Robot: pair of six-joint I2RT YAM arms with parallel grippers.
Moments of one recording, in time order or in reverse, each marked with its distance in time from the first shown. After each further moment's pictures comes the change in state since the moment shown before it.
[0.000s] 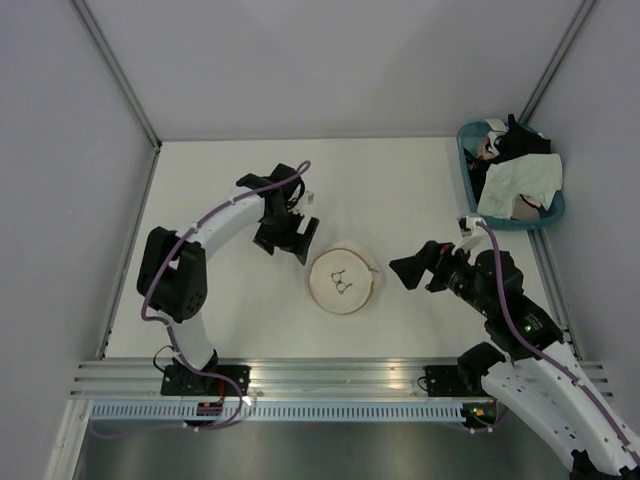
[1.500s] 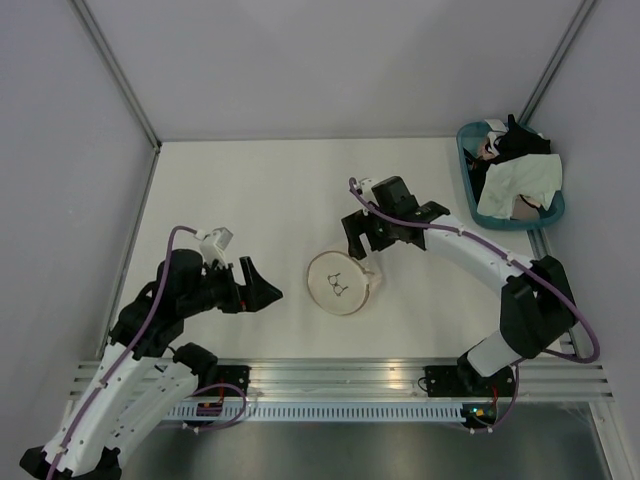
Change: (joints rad) left arm 0.024 -1.297 -0.660 0.188 0.087 -0.536; right arm 0.044 1.063 0.480 -0.051 -0.067 -0.500
